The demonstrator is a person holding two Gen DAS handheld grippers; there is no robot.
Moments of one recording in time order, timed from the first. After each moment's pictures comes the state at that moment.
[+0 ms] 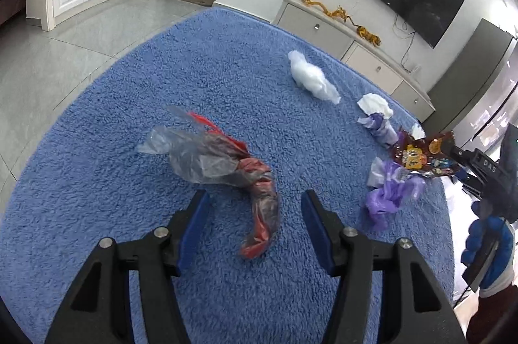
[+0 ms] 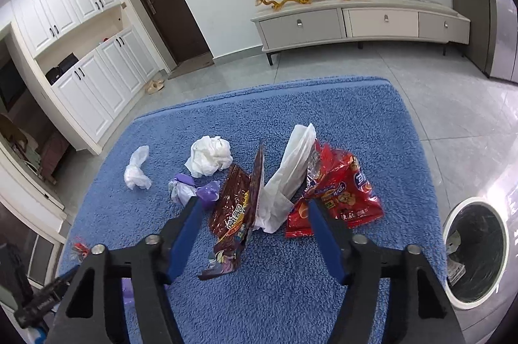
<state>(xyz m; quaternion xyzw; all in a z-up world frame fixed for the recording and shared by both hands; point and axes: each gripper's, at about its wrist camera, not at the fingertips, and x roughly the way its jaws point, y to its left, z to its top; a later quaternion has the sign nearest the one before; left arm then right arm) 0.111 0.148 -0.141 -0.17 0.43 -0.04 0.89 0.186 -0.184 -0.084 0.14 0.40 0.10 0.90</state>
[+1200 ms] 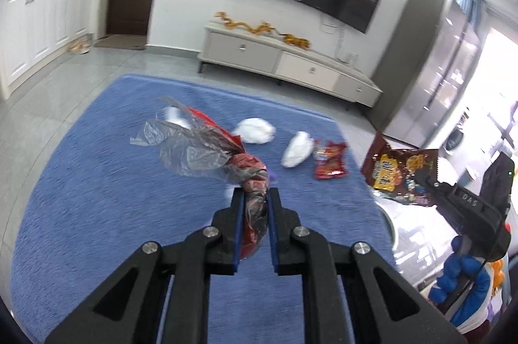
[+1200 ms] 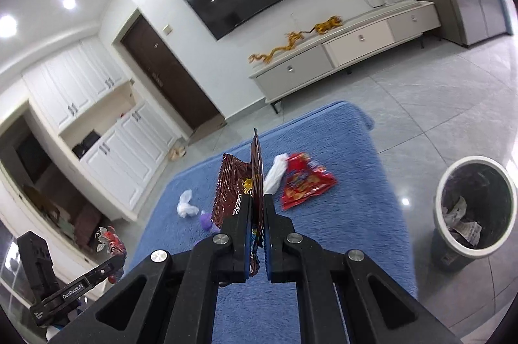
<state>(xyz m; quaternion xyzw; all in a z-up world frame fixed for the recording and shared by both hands) 0.080 0.029 -0.025 -0.09 0.36 -0.17 0.91 0.045 -0.254 -0.031 0.28 0.28 0.09 0.92</state>
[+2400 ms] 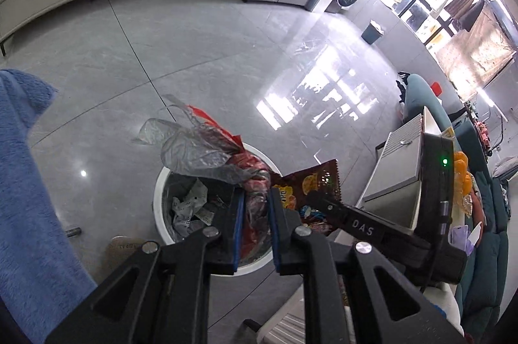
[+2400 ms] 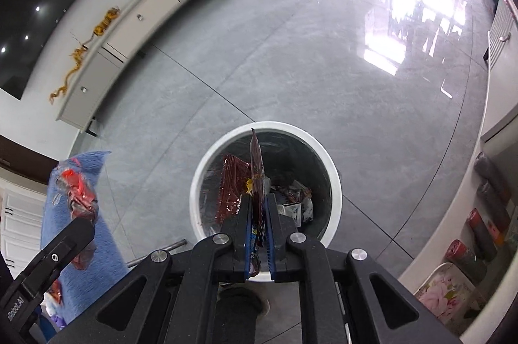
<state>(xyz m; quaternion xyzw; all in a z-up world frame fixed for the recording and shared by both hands) 0.208 -0.494 -0.140 0.06 0.52 -0.46 0.72 0.044 -0.578 -0.173 0.39 0.44 -0.25 0.77</state>
